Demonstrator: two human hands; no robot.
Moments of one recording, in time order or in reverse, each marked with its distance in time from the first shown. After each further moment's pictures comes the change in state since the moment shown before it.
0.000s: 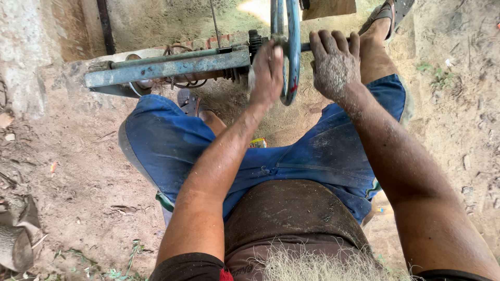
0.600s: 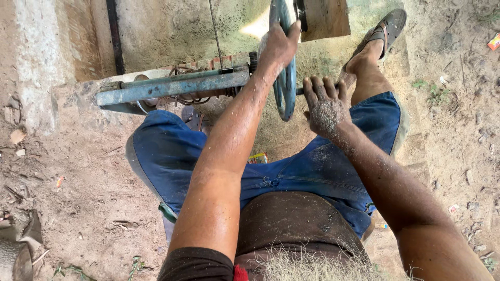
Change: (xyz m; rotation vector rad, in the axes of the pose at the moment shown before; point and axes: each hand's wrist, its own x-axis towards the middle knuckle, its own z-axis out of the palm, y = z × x) left_hand 0.133 -0.015 0.048 -0.026 -0.361 -0.544; right_hand -0.043 -0.028 -0.003 -0.054 -0.219 0.028
